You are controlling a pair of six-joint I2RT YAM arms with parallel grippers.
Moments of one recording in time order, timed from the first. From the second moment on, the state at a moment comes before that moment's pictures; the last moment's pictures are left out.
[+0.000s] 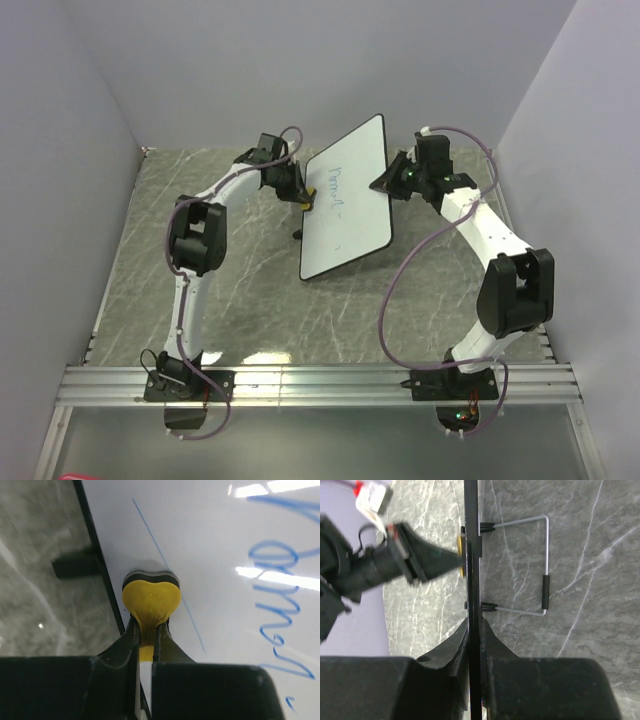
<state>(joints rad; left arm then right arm) -0.34 2.31 1.91 -0.50 0.47 -0.43 0.22 1.64 1.36 -0.37 -0.33 0.69</state>
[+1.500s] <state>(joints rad) -0.69 1.94 1.63 -0.54 0.71 -0.38 0.22 1.74 1.52 -0.48 -0.45 0.57</state>
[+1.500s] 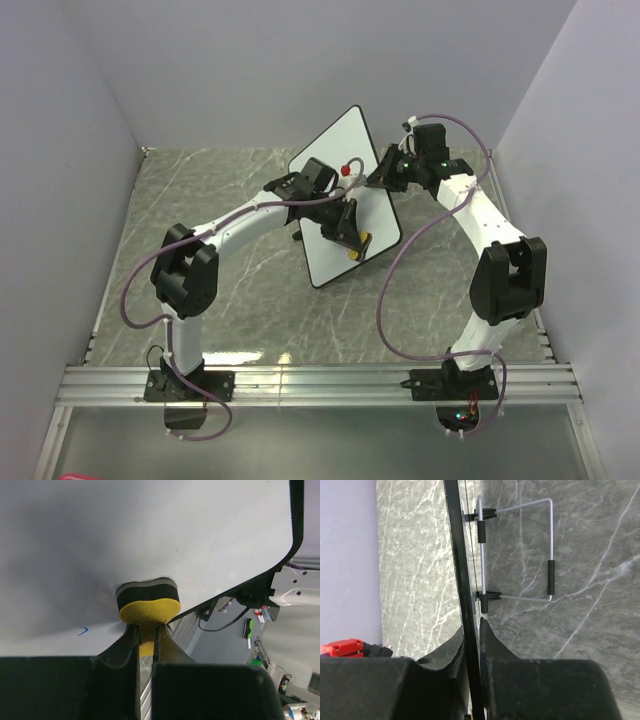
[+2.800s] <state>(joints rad) -0.41 2.23 1.93 -0.54 0.33 -0.26 0.21 1.80 1.61 -0.62 -0.50 0.57</state>
